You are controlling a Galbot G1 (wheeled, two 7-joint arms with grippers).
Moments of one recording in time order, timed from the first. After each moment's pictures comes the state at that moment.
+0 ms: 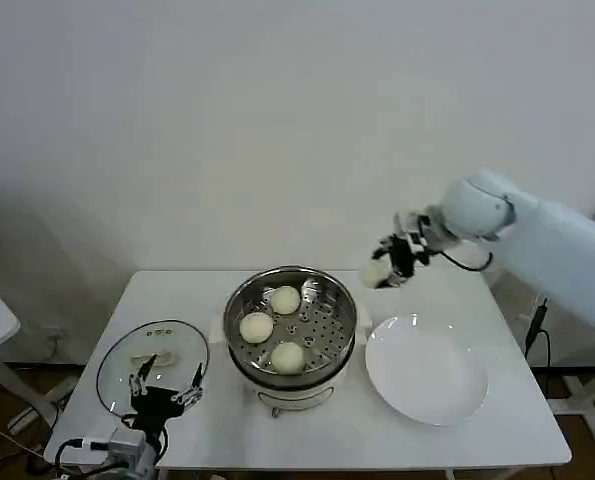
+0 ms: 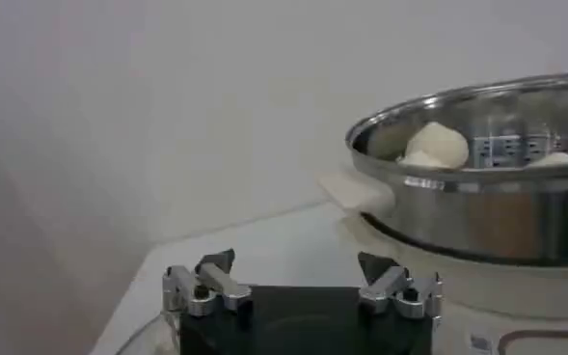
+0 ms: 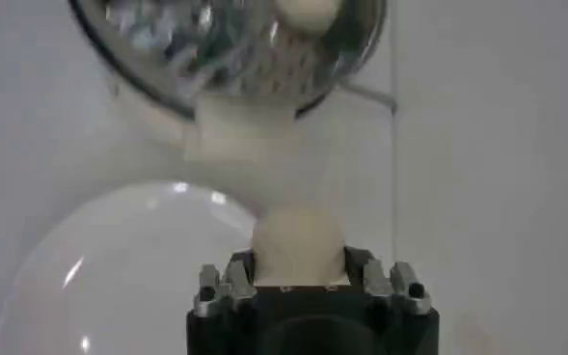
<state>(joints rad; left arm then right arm) 1.62 -1.40 -0.62 -2.16 0.07 0.28 0.07 0.41 0.76 -0.90 1.54 0.22 -0.47 -1.06</state>
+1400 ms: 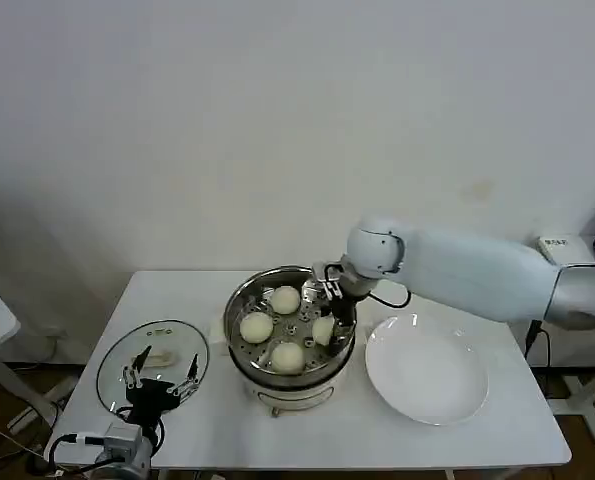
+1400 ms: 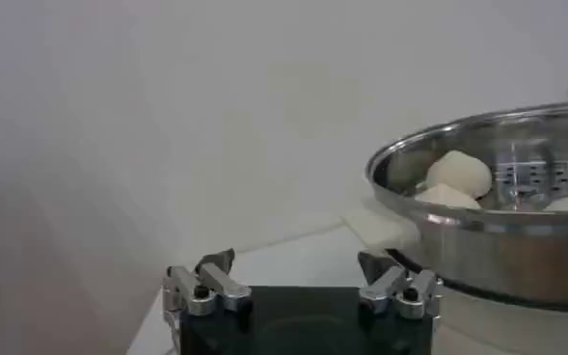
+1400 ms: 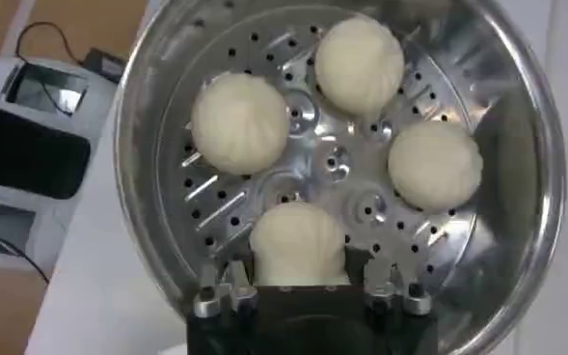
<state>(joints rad) 1.61 -1.40 -0.63 -2.18 0.08 0.28 0.07 0.42 1.02 -1.22 1.42 0.33 -0.54 -1.02</state>
